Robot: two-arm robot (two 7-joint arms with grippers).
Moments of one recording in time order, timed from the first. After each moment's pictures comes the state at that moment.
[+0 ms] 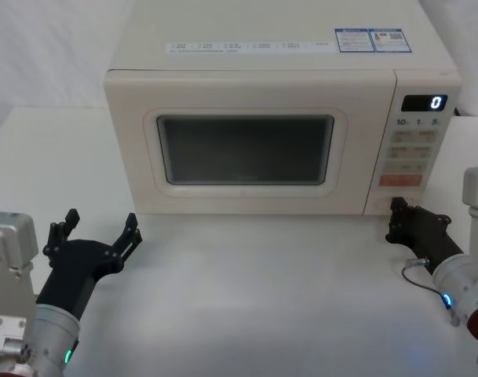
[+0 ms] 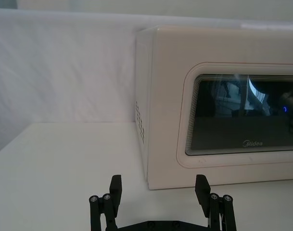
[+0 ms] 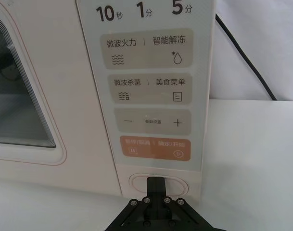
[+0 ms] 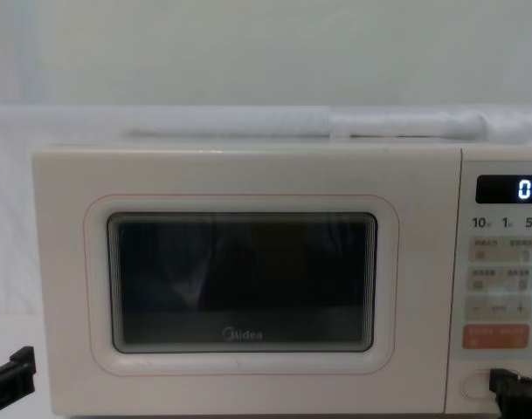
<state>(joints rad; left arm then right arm) 0.27 0.24 0.04 -1.85 -0.25 -0.02 -0.02 0.13 0.13 -0.15 -1.40 0.22 0.05 0.16</state>
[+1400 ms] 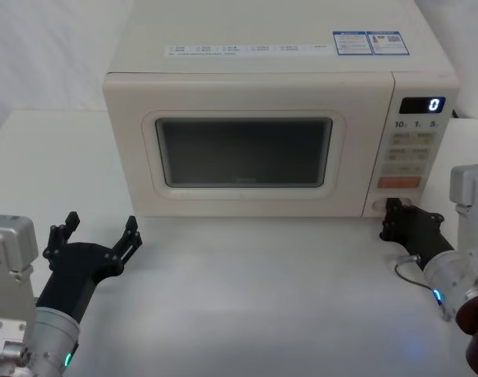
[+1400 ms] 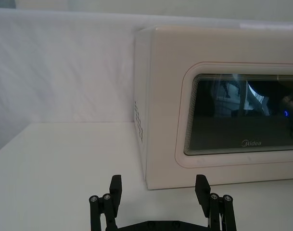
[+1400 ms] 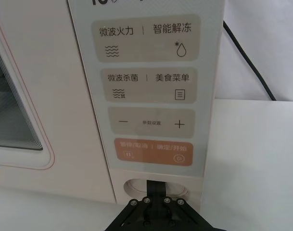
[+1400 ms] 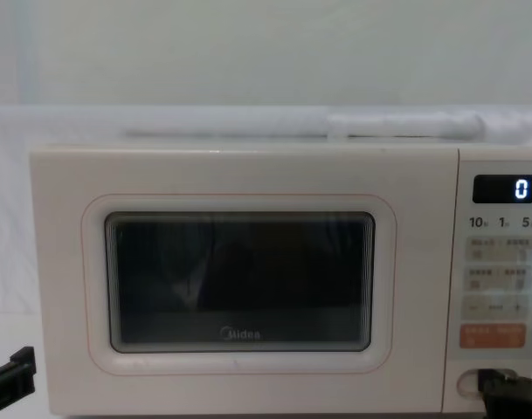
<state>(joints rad) 0.27 0.24 0.04 -1.85 -0.25 -0.02 -0.02 0.18 0.10 -0.15 -1.32 0.17 0.03 0.14</state>
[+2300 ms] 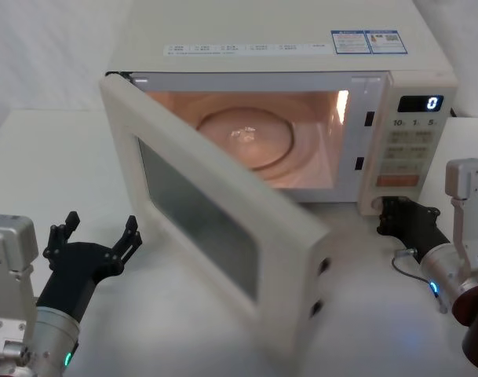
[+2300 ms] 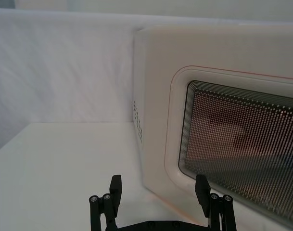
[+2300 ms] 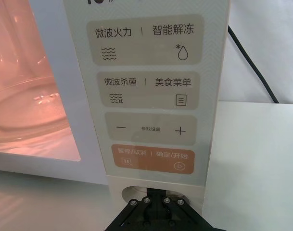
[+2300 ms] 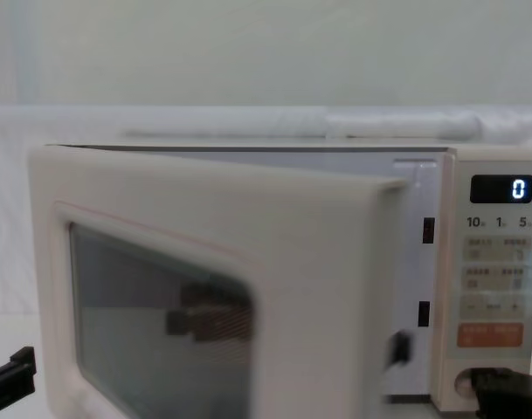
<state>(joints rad) 0.27 0.24 0.04 -1.85 -0.25 -0.02 -0.02 0.22 0.09 -0.15 -1.27 0.16 0.01 0.16</state>
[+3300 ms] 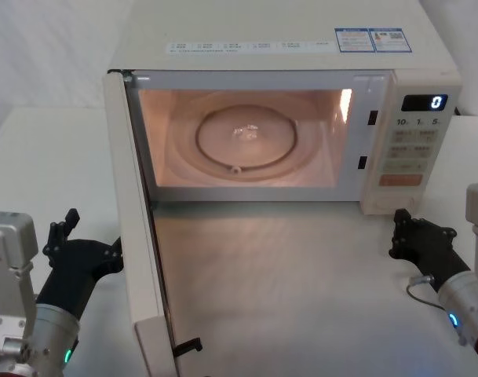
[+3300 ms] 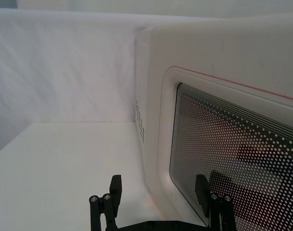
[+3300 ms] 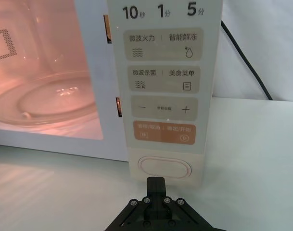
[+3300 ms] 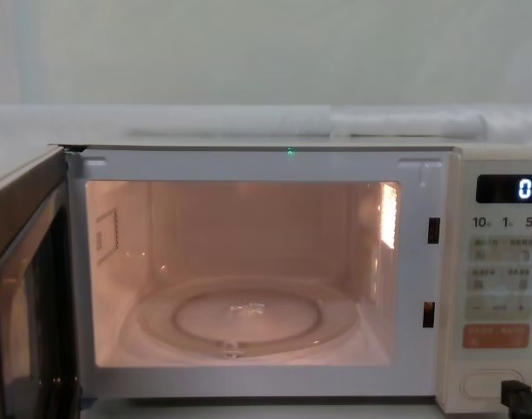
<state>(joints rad) 0.27 0.24 0.04 -1.85 -0.25 -0.02 -0.02 0.04 0.13 -0.14 -1.50 0.17 0.05 0.15</state>
